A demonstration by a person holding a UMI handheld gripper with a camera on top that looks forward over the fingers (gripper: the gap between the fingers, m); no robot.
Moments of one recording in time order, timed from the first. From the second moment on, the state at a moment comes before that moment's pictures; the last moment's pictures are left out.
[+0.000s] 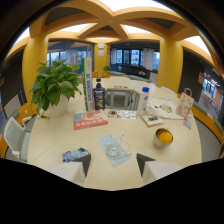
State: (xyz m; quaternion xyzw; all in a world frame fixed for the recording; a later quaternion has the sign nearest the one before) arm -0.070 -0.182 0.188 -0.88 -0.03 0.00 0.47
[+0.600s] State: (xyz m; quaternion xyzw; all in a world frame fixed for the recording) arm 0.096 -0.191 0.163 -0.89 -0.01 -0.06 0.44
